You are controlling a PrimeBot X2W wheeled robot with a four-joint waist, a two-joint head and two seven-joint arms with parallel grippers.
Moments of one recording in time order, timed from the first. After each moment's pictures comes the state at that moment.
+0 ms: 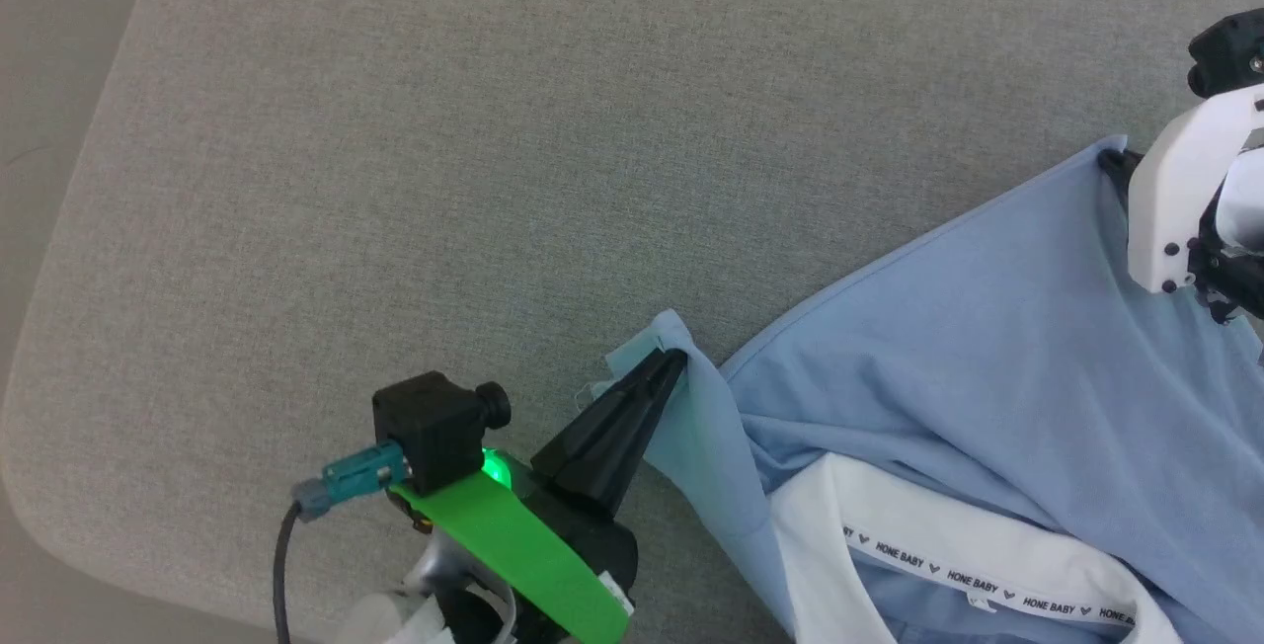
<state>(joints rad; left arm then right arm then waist) -0.08 0.20 -0.47 -0.39 -0.68 -0.07 0.18 -0.67 -0.44 0.13 0.33 0.40 0.13 0.79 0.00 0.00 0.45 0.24</state>
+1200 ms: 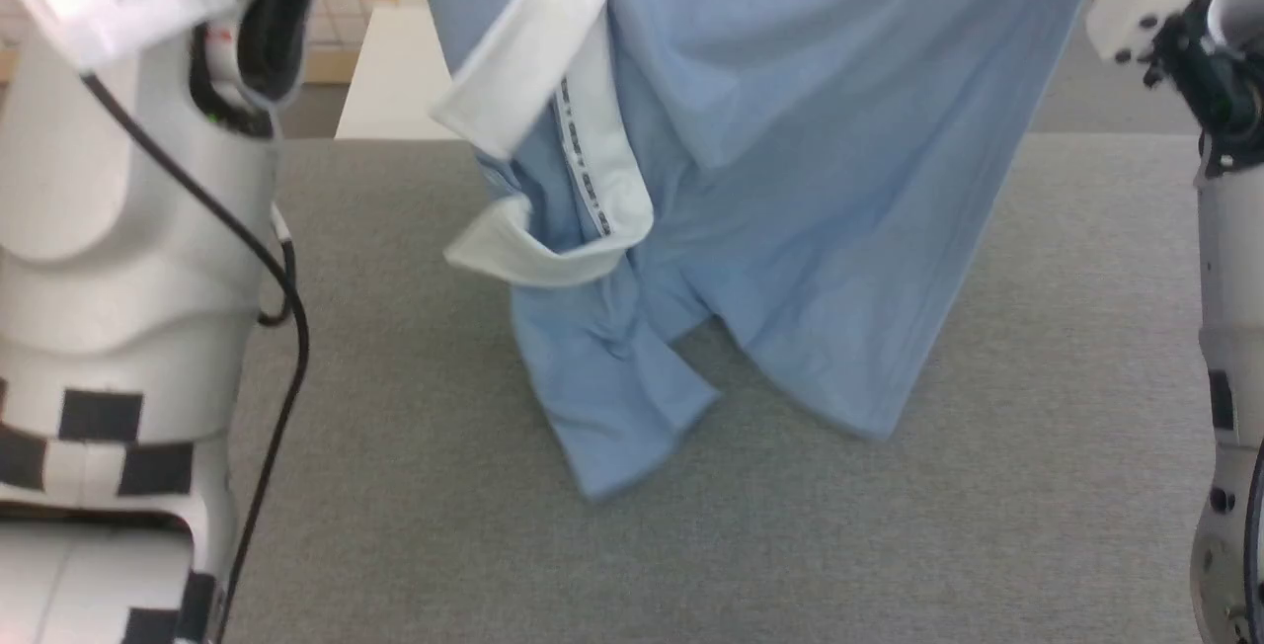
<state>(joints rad) -1.07 0.25 -0.24 0.29 -0.51 0.01 0.17 -0.95 -0.19 -0.04 0.41 0.25 0.13 0.39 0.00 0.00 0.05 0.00</state>
